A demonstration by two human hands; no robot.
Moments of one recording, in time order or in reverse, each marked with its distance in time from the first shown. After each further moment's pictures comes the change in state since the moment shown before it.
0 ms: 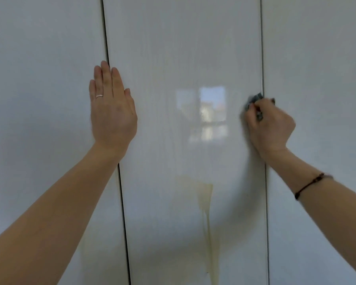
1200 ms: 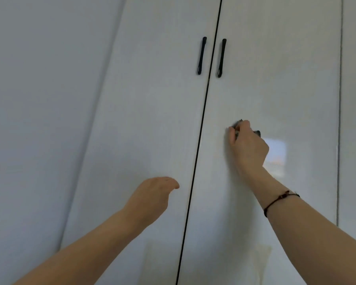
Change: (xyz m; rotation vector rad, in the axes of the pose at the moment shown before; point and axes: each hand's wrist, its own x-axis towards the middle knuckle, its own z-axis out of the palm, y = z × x) left_hand -0.083 -0.069 -0.137 -0.170 -0.502 0.124; right_hand 0.047 -0.212 0.045 0.245 -0.248 -0.065
